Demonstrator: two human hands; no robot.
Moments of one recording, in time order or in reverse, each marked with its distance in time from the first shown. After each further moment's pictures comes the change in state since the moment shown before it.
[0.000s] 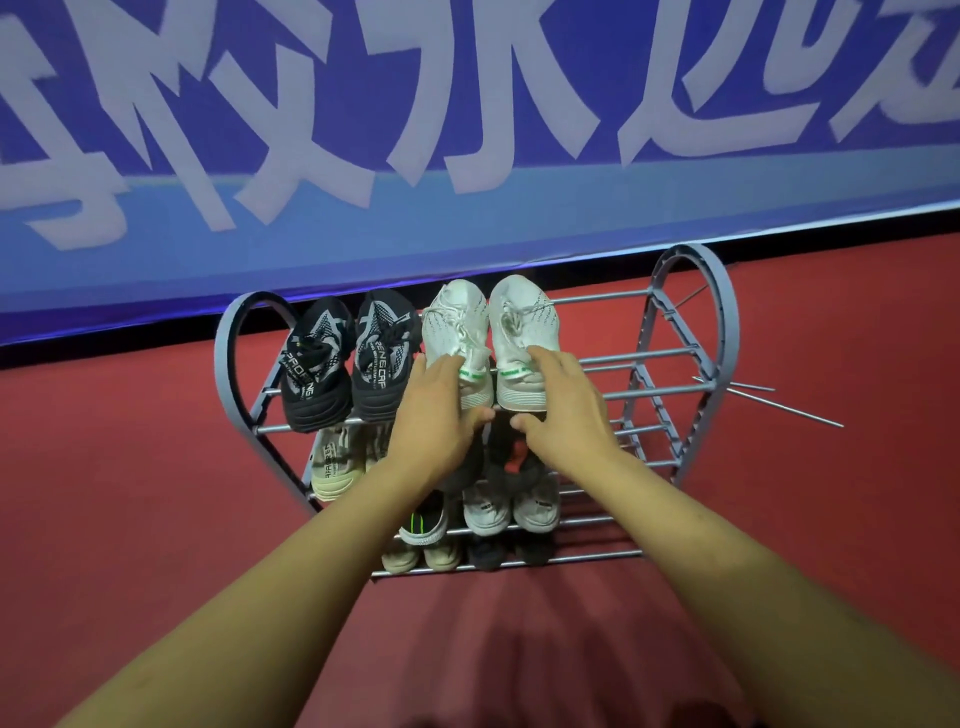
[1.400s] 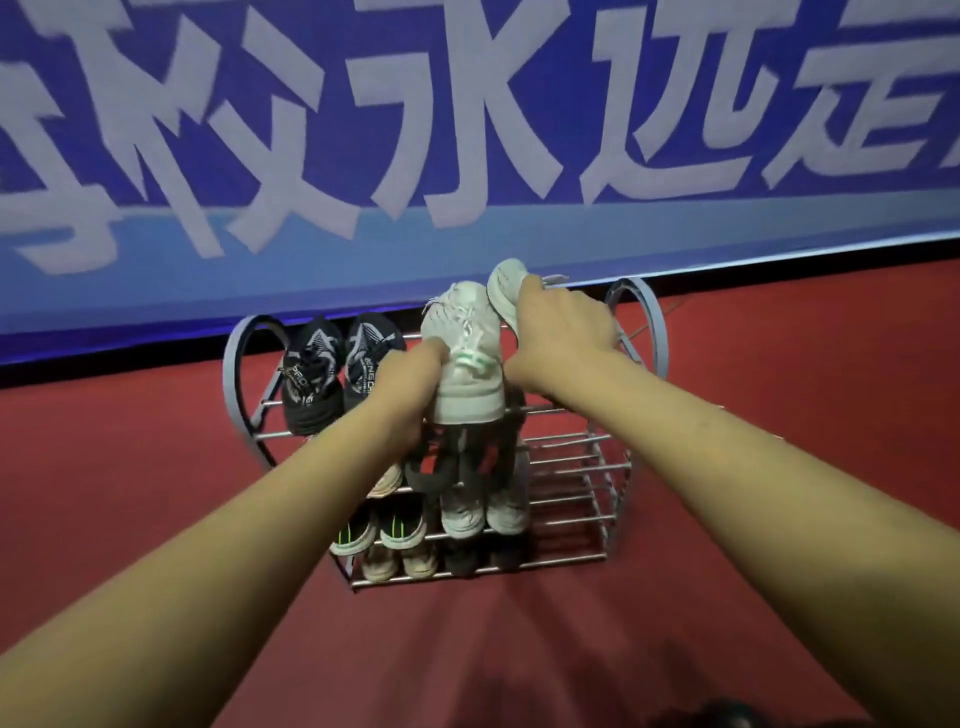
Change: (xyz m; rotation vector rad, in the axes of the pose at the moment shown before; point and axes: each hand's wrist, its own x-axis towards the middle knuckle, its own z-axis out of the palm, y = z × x) left_hand -0.008 0.075 -0.079 -1.075 -0.059 -0.675; right_hand -0.012 -0.094 -0.136 -0.572 0.015 -0.027
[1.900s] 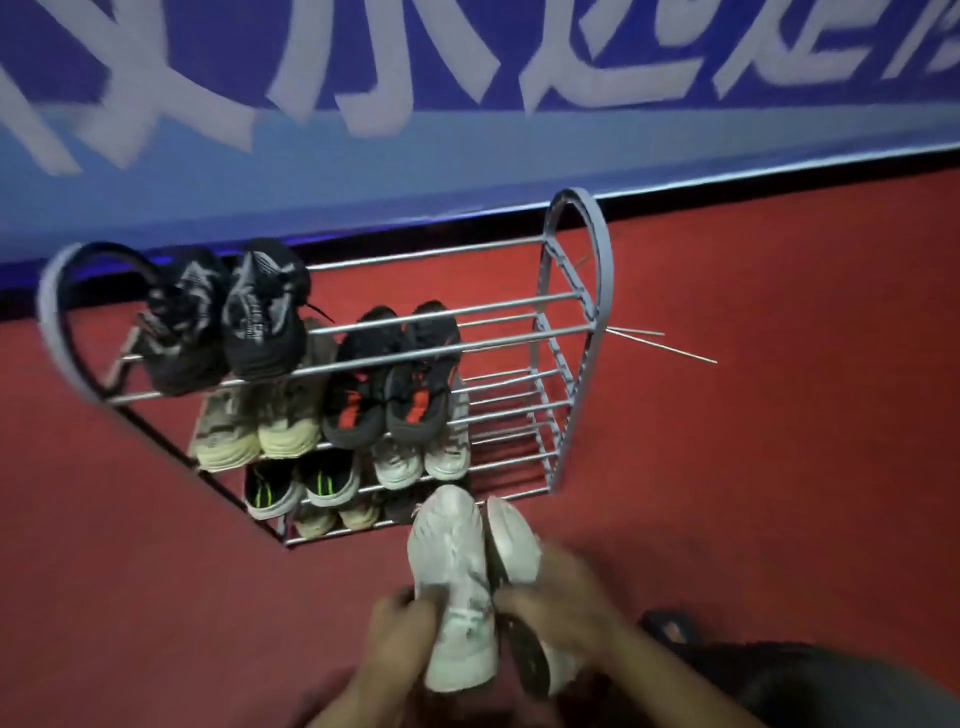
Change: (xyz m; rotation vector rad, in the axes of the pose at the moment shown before) left_hand -0.078 -0.278 0.012 0.344 -0.005 -0.444; right_hand -0.199 0.079 0.194 0.648 -0.717 0.516
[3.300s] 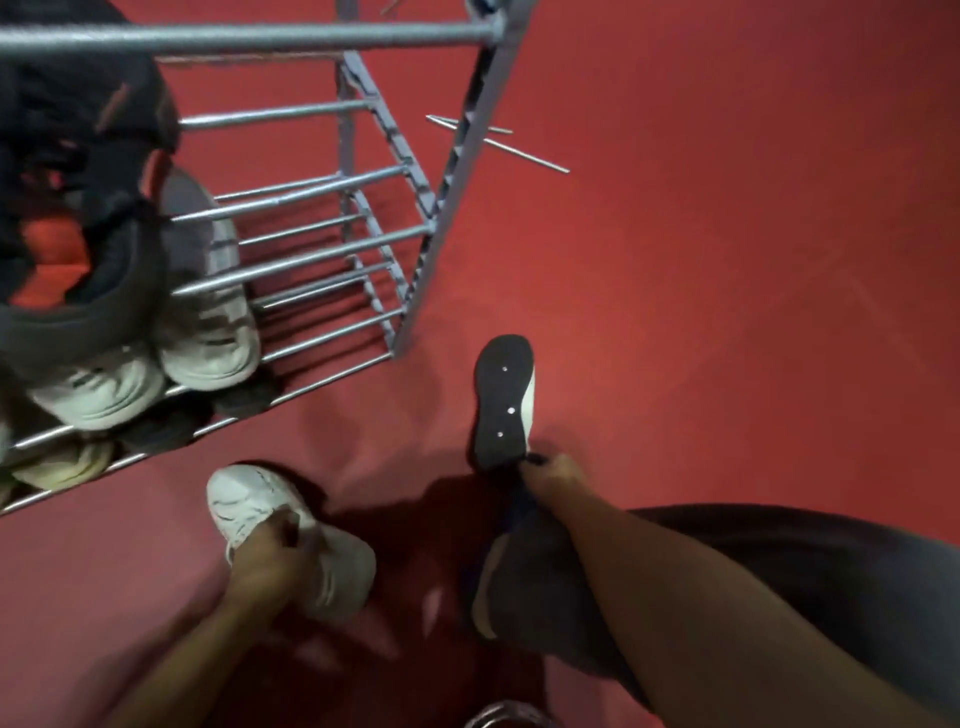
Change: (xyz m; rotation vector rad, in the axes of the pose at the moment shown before) left_hand 0.201 -0.111 0.094 0.578 -0.269 0.132; right_hand 0.170 0.265 0.022 0.157 0.360 0.782
